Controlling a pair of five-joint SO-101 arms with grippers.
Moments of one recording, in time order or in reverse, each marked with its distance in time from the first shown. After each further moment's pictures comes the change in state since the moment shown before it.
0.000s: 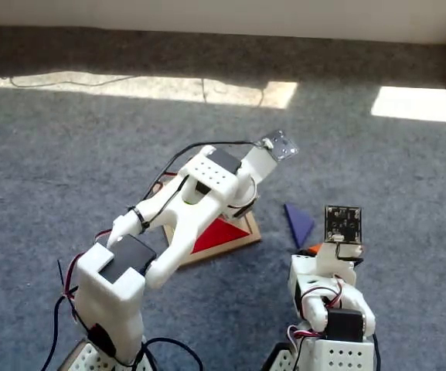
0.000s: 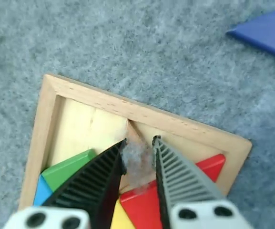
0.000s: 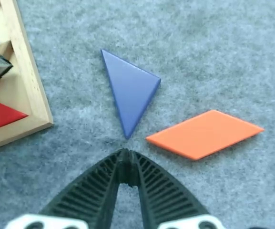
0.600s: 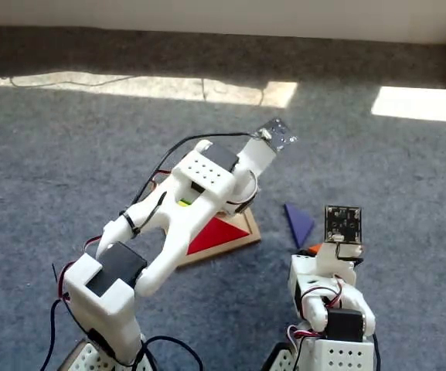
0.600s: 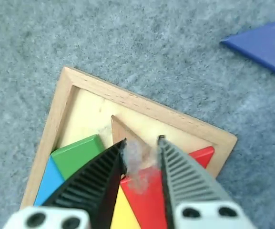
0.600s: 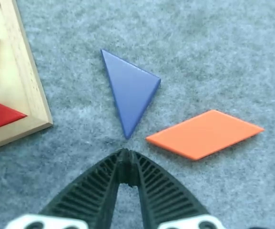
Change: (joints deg) left arm -0.2 -6.4 -0.2 3.5 3.7; right arm 0.0 0.0 0.0 0.0 0.0
